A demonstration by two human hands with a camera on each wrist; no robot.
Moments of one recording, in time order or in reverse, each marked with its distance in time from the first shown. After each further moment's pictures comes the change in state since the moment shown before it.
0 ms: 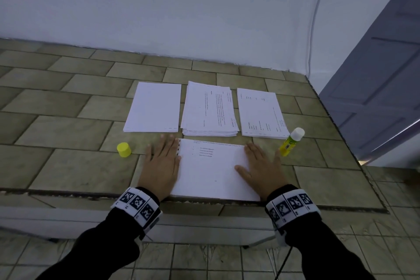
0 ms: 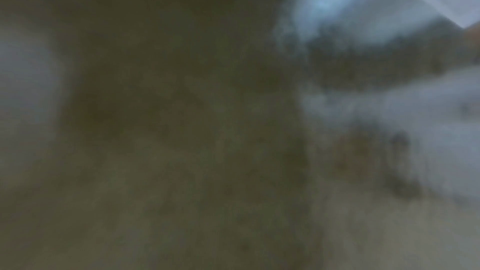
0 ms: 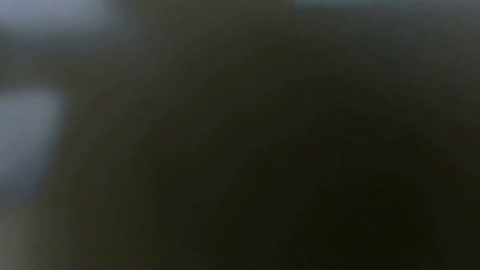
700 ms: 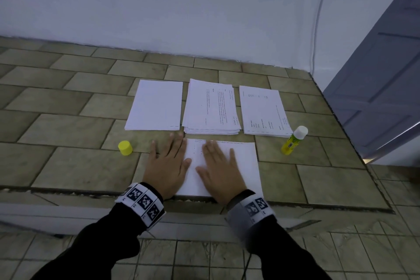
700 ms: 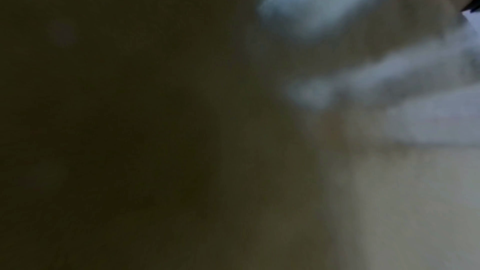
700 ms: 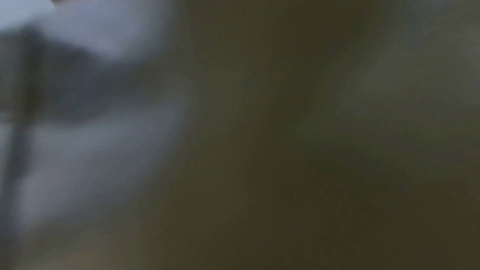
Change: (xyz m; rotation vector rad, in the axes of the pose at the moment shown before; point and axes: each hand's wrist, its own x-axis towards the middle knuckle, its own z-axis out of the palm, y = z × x) left_hand 0.001 0.006 0.001 0.179 -0.069 0.082; right_hand 0.005 -0.093 0.004 0.235 0.094 -0.252
